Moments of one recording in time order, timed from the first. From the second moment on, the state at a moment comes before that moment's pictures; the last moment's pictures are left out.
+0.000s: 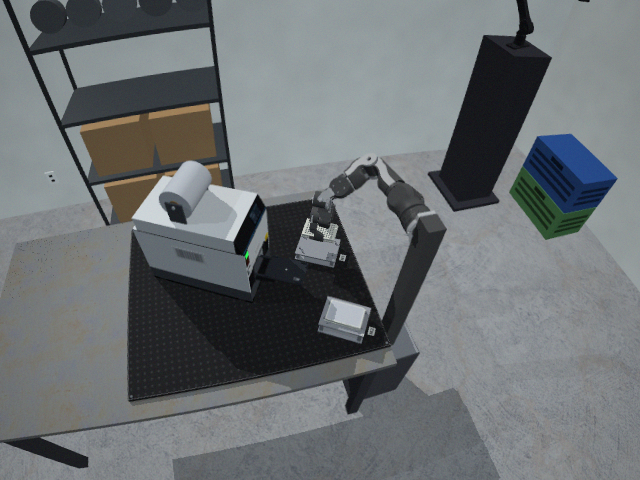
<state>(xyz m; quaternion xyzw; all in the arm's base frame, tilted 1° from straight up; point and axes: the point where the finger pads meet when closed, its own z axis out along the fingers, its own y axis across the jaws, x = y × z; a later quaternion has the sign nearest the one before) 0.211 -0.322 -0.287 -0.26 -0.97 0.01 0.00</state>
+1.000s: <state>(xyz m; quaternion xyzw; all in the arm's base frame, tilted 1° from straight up) 0.242 -0.297 -0.278 -0.26 -0.97 0.01 -0.01</state>
